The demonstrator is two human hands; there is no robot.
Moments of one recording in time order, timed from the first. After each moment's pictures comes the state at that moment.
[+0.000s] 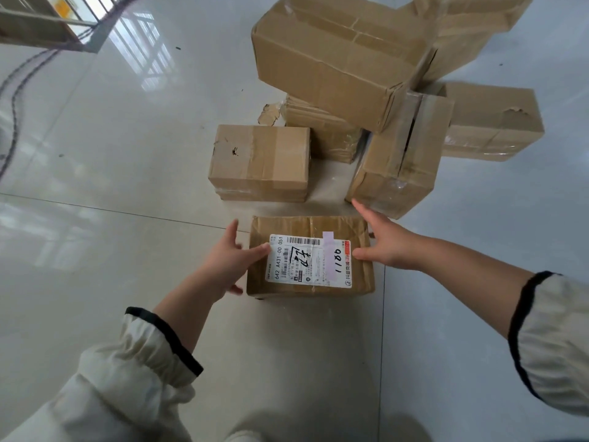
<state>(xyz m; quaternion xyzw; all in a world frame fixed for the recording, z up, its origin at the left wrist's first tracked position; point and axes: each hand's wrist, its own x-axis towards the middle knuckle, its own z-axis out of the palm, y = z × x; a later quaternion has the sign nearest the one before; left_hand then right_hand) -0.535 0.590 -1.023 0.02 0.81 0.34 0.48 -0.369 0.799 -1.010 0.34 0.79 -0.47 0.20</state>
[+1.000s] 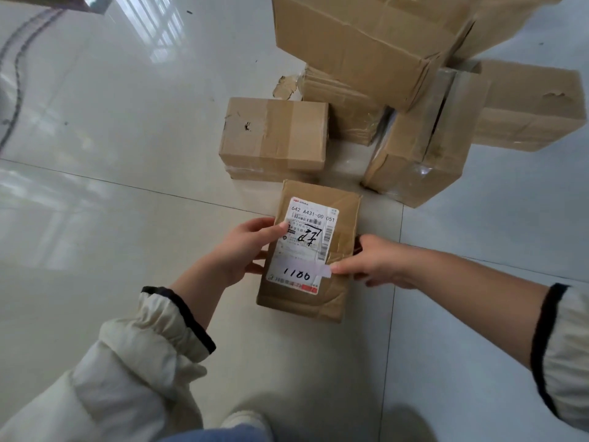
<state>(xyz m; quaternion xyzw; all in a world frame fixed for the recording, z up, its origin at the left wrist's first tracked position) -0.530 0.592 -1.032 0.03 0.72 0.43 0.55 -0.381 0.748 -1.009 0.43 0.62 -0.56 0.33</state>
